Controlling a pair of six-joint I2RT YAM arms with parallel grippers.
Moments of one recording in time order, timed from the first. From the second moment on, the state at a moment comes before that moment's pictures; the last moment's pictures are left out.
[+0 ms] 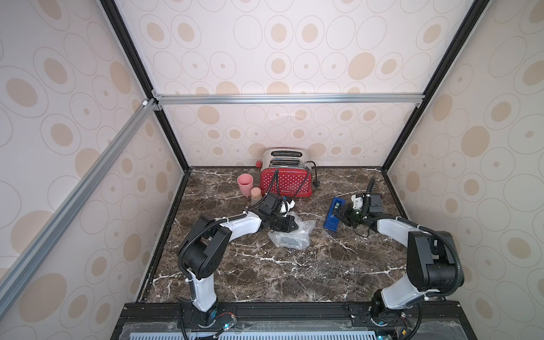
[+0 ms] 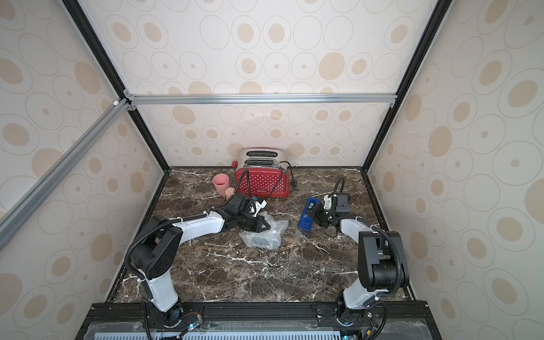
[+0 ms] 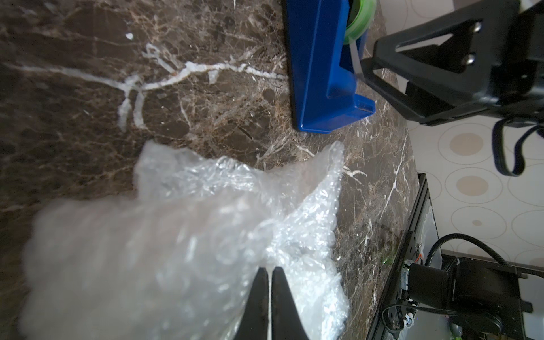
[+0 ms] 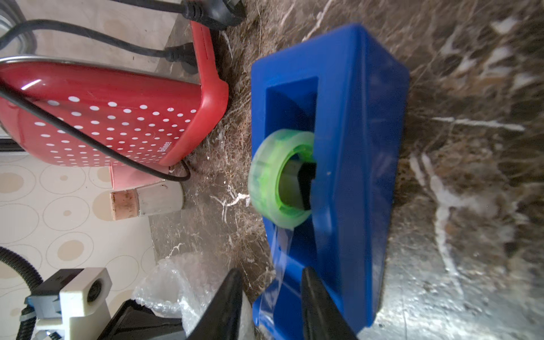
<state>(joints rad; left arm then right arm) -0.62 1.83 1.10 -0.13 0.55 -0.43 0.01 1.60 0.82 -0.06 -0.56 0.75</state>
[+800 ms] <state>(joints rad) -0.62 1.83 1.10 -0.13 0.55 -0.43 0.01 1.66 0.84 0.00 -0.63 0.82</state>
